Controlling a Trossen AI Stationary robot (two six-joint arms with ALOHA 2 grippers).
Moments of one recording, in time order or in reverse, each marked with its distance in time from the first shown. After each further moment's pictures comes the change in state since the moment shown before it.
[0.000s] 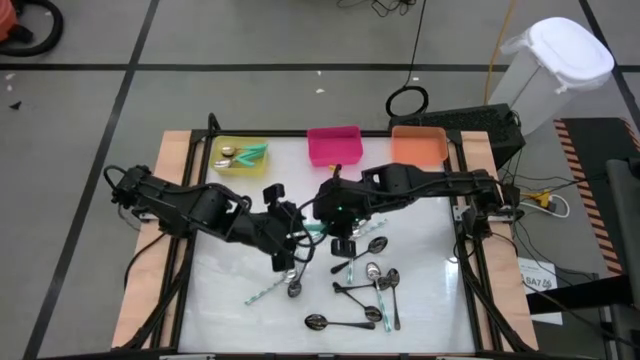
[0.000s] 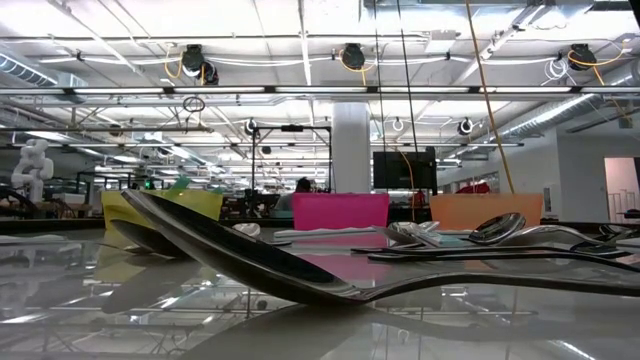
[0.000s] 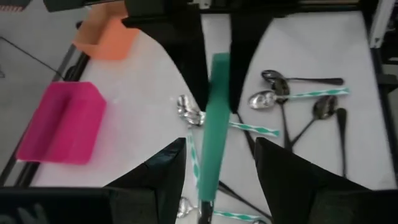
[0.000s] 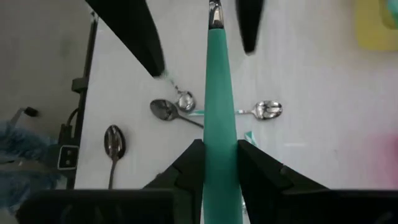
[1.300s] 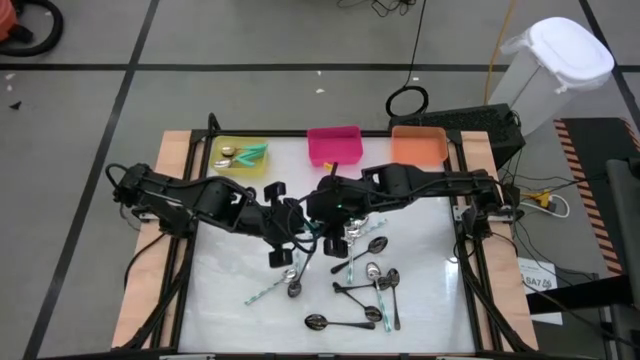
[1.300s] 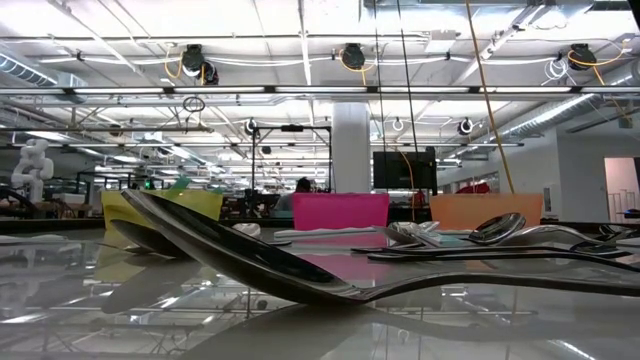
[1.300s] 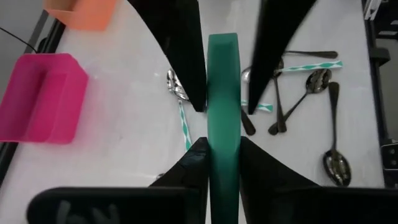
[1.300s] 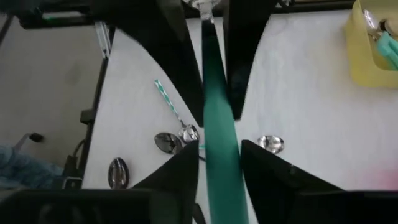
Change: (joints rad) left arm 0.058 0.000 0.000 -0.070 0.139 0.002; right arm 0.006 -0.002 -0.002 0.129 -0.002 0.000
